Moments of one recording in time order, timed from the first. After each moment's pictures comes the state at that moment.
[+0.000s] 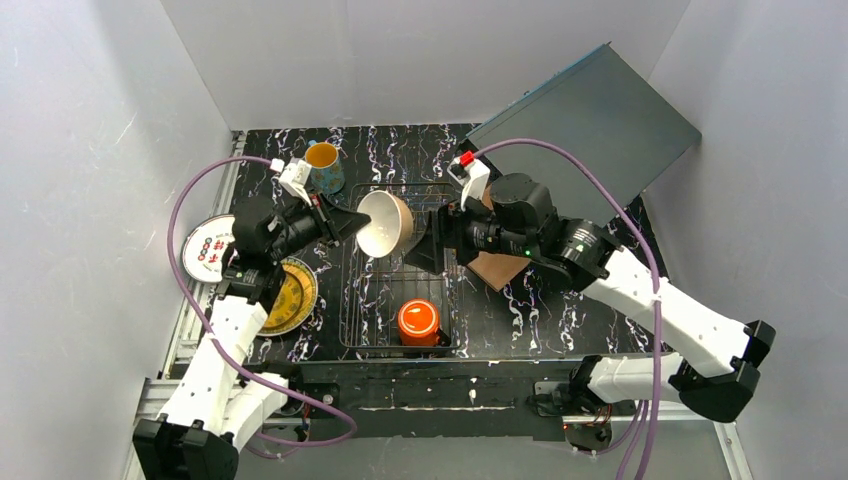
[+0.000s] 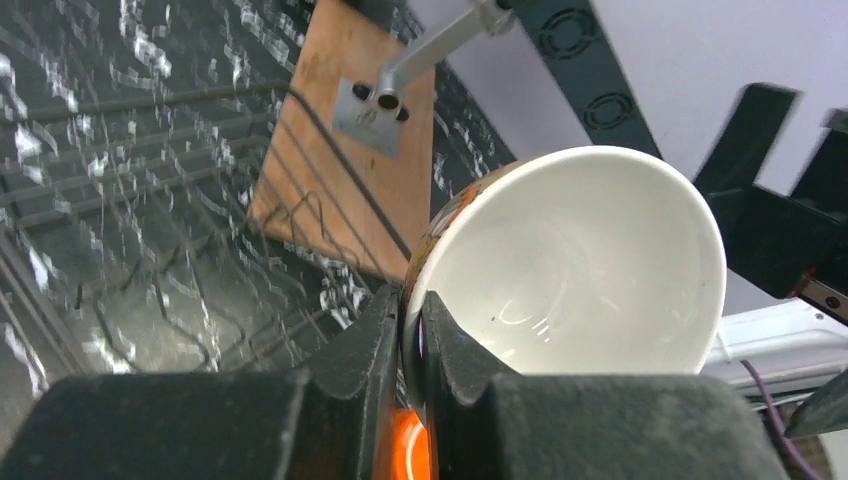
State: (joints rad) left arm -0.17 0.89 0.80 -0.07 0.68 -0.55; right arm 1.00 1.18 1.37 -0.57 -0.16 0.50
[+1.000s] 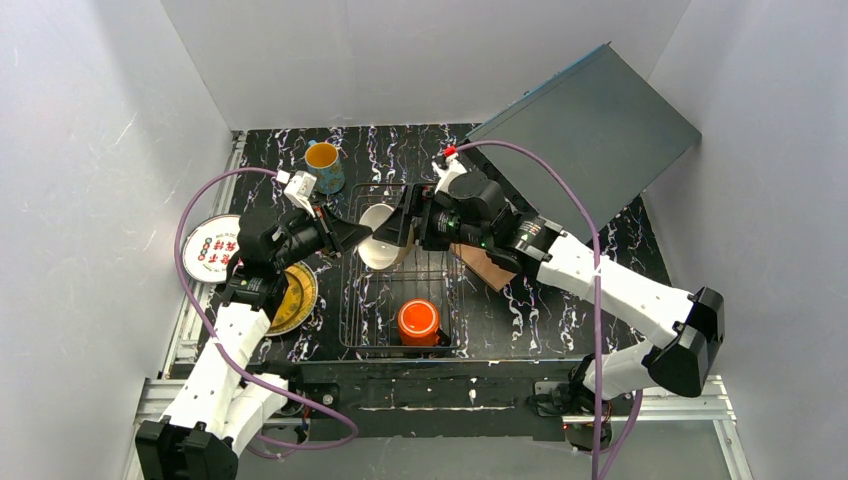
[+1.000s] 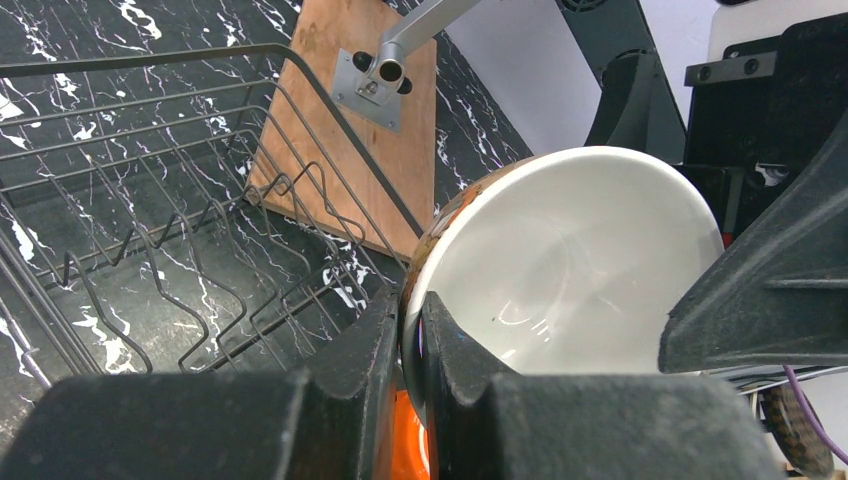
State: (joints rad) left arm -0.17 0.85 0.70 -0.01 0.72 -0.53; right arm 0.98 1.38 1.34 -0.34 -0.09 0.88
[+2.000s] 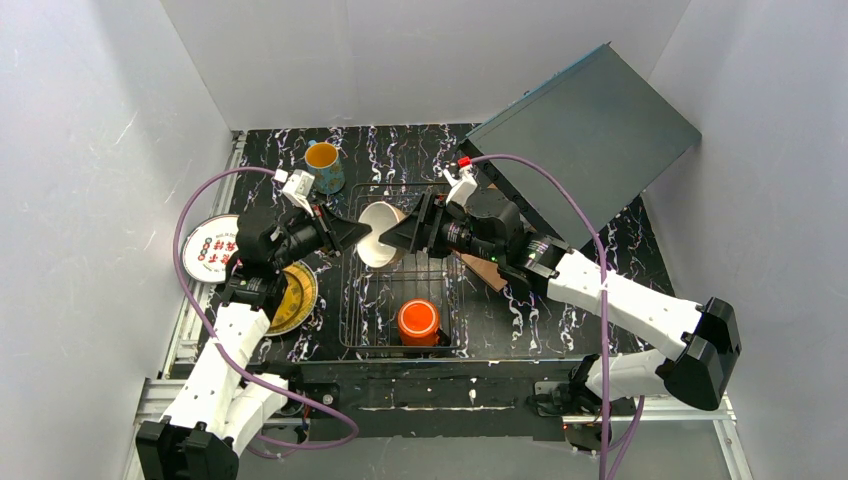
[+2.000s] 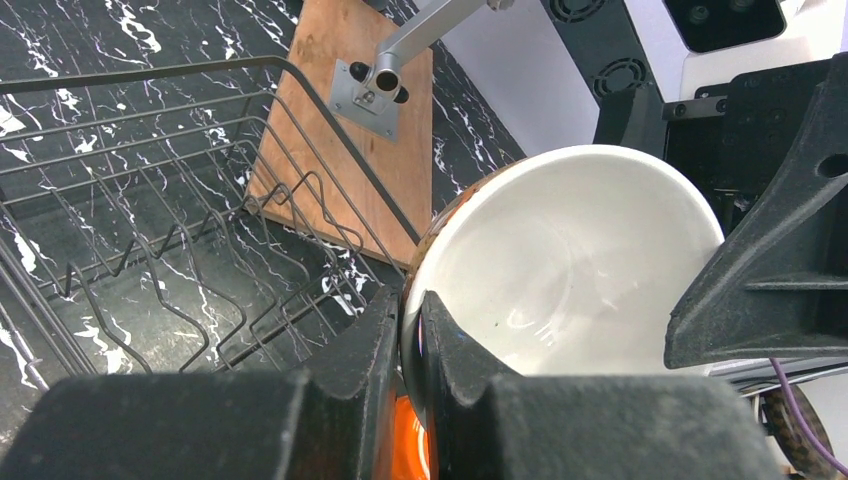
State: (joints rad) left arm -0.17 0.85 0.70 0.01 0.72 -0.54; right arm 0.98 1.29 1.12 -0.07 -0.12 0.95
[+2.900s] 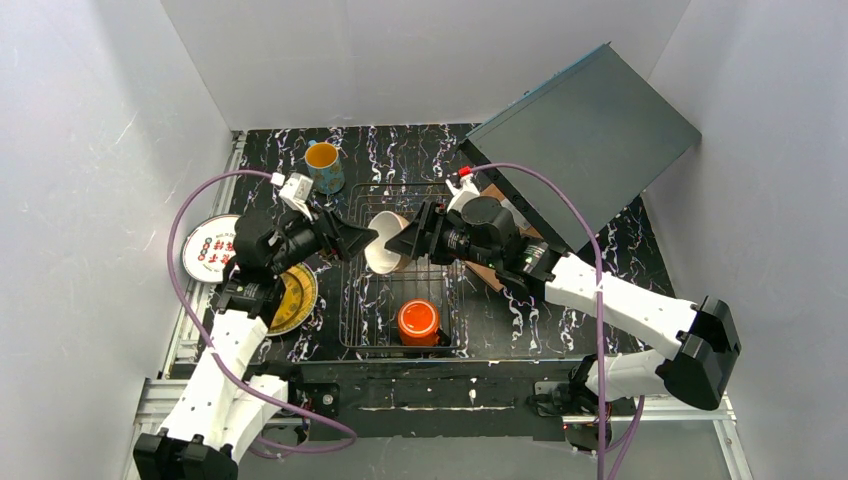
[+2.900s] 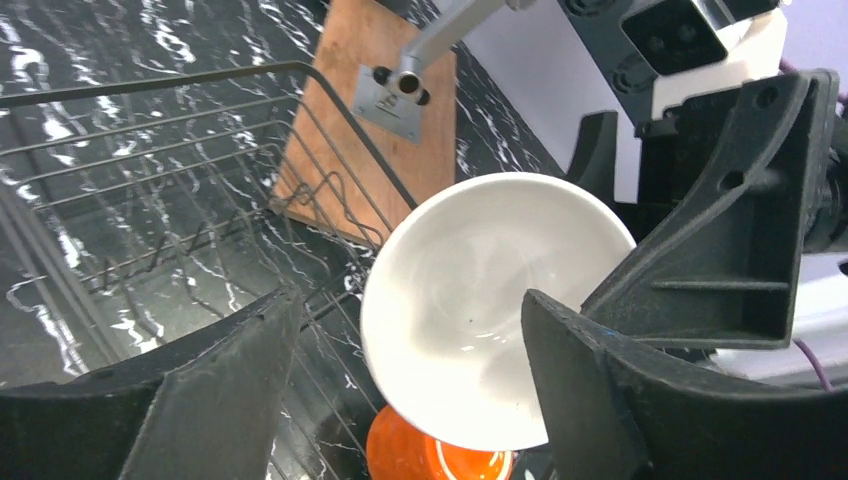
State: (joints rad) left arm -0.17 0.82 0.70 -0.02 0.70 -0.49; right arm 0.98 1.29 1.07 -0.09 -0.06 0.95
